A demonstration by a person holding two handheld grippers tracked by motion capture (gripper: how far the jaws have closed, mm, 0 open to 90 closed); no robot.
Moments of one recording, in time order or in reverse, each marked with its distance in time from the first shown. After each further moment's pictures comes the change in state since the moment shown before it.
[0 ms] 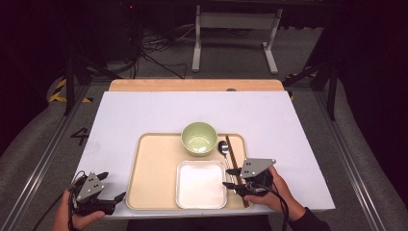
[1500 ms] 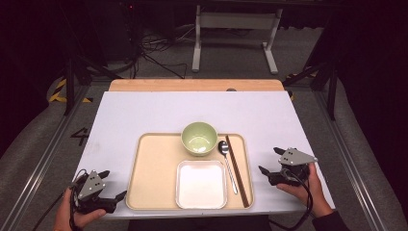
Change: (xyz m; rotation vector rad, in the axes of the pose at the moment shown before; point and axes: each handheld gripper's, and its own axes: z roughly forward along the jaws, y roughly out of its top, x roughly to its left) left arm 0.002 0.004 0.004 -0.011 -0.010 0.001; right arm -0.052 -0.071 -0.057 -0.006 -0.418 0.150
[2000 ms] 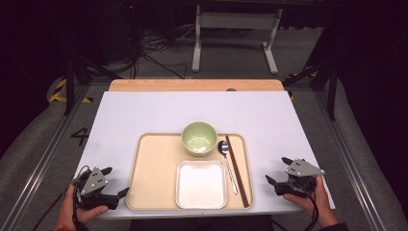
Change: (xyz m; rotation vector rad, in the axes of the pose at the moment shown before) left arm 0.003 0.009 0.006 -0.017 -0.005 0.013; right arm 0.008 -0.035 -0.012 0.020 -0.035 0.055
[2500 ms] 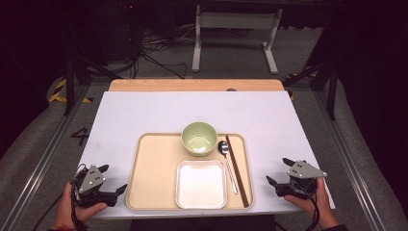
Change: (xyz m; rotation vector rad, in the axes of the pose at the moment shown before) left arm 0.005 0.000 -0.003 -0.015 0.044 -0.032; right arm 0.001 -0.003 -0.002 -0.024 -0.008 -0.005
